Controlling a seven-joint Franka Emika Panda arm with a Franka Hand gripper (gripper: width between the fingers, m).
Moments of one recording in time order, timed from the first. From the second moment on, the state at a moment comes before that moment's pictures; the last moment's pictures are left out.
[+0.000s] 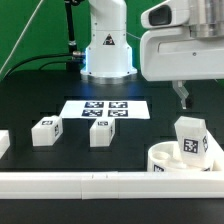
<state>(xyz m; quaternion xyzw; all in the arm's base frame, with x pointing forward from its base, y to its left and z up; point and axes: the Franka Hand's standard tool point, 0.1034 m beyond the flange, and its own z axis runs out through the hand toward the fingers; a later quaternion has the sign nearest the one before) 0.634 0.128 0.113 -0.98 0.19 0.00 0.07</state>
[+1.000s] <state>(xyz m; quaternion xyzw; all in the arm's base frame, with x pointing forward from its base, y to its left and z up) 0.634 0.115 0.100 -0.93 -0.38 -0.02 0.00</state>
